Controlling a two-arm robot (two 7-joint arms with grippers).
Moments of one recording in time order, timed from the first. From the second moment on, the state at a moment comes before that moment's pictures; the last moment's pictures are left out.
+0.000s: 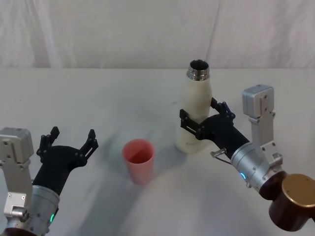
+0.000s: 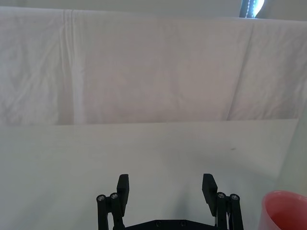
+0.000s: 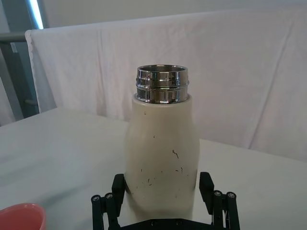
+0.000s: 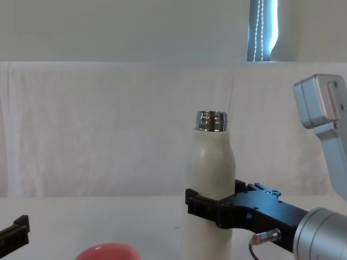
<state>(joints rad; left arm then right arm) 0.27 0.24 0.04 -1.85 -0.25 -0.02 -0.02 0.16 0.11 -0.36 -1.51 0.17 0.02 0.23</state>
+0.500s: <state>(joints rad) 0.27 0.24 0.04 -1.85 -0.25 -0.02 -0.02 0.11 0.12 -0.35 -1.57 0.17 0.02 0.23</state>
